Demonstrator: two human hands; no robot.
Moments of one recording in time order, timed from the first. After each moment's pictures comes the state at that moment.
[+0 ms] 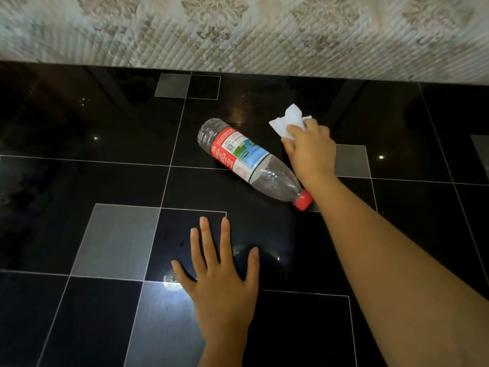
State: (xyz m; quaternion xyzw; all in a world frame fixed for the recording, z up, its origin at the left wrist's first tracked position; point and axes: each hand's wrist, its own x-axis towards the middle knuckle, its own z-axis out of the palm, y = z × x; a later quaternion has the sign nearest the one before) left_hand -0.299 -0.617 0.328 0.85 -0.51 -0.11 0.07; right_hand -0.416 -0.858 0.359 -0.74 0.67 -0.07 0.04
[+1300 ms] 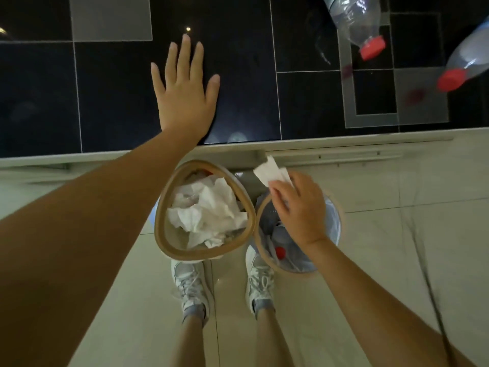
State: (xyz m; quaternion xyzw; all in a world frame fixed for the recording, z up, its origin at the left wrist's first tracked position) left_hand -0.338 -0.390 0.340 0.71 -0.70 -0.09 0.07; right_hand -0.555 -0.219 0.319 -0.77 0.61 -0.19 0.10
